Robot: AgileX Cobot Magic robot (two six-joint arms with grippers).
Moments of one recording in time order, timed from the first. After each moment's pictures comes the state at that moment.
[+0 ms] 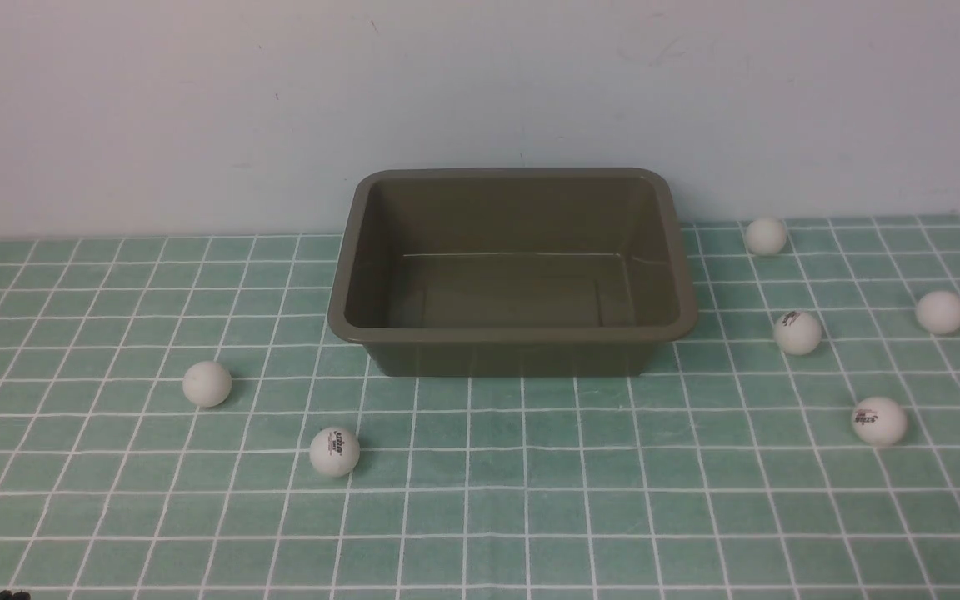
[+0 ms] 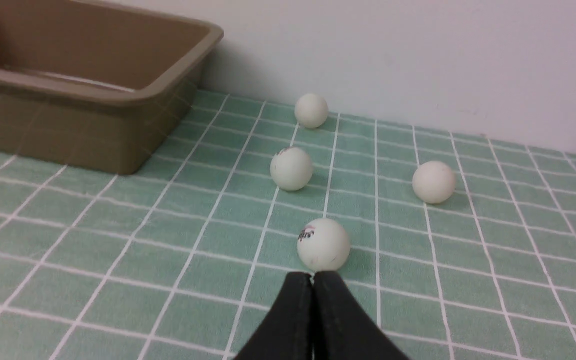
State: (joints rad) right arm 0.01 -0.01 0.03 0.22 0.33 -0.35; left arm -0.02 -0.01 0.03 -0.13 0.37 0.20
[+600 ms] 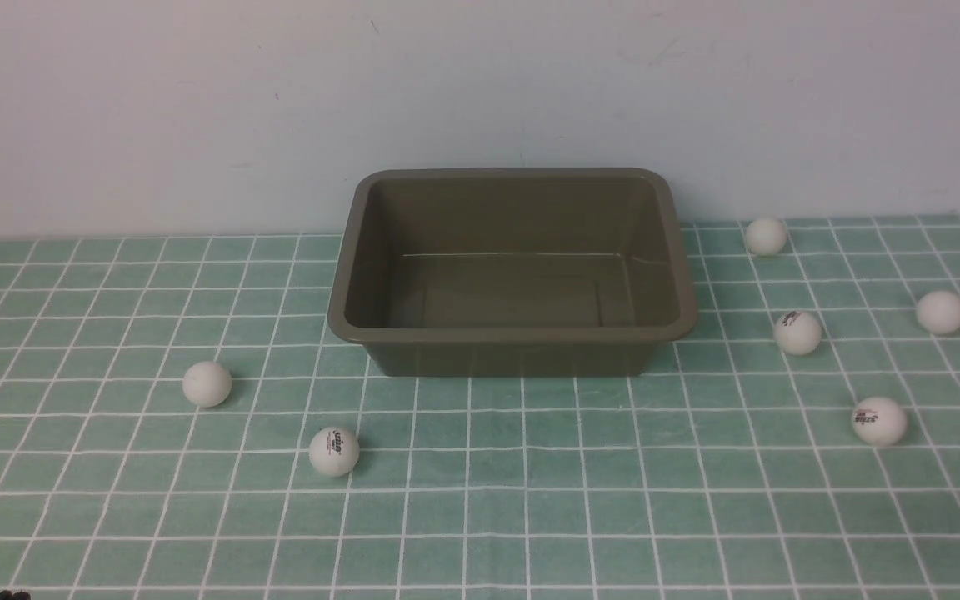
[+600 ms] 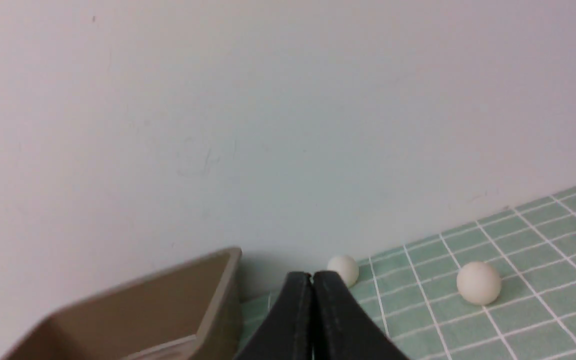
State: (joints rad) right arm 0.01 -0.01 0.03 0.65 0.05 -0.29; left arm -0.02 -0.01 0.03 -0.13 0.37 0.20
